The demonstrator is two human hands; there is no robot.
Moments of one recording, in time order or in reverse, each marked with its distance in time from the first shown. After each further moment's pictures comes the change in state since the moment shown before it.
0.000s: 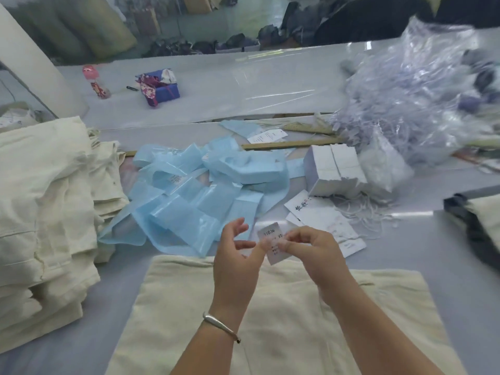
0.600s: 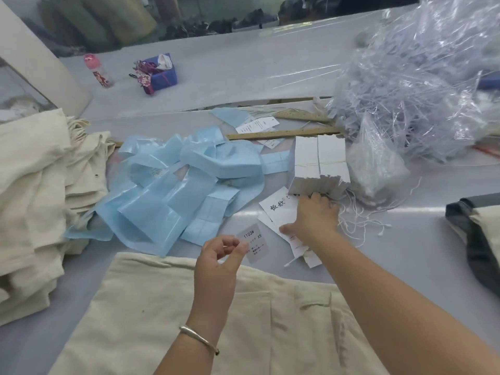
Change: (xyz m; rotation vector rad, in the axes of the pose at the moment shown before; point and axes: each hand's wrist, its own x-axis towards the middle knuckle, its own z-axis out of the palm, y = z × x) left_hand -0.005 -0.007 0.082 -0.074 0.161 -0.188; right_hand 0.165 0.063 -0.078 -1.288 -0.051 -0.003
